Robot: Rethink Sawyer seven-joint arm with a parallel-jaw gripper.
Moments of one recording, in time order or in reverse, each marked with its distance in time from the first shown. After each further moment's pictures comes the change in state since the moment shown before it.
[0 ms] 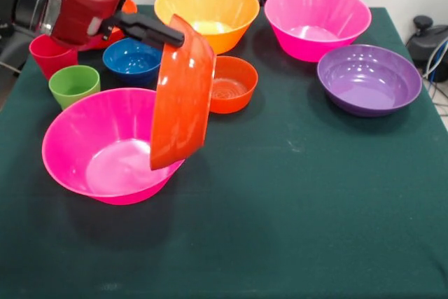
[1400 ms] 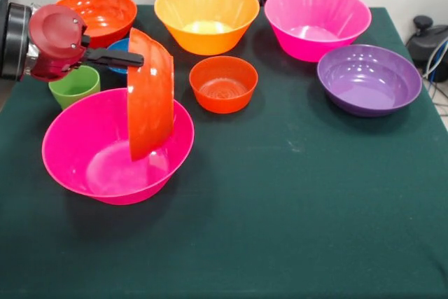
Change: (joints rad) arm 0.085 0.222 0.102 -0.492 -0.227 0.534 0.000
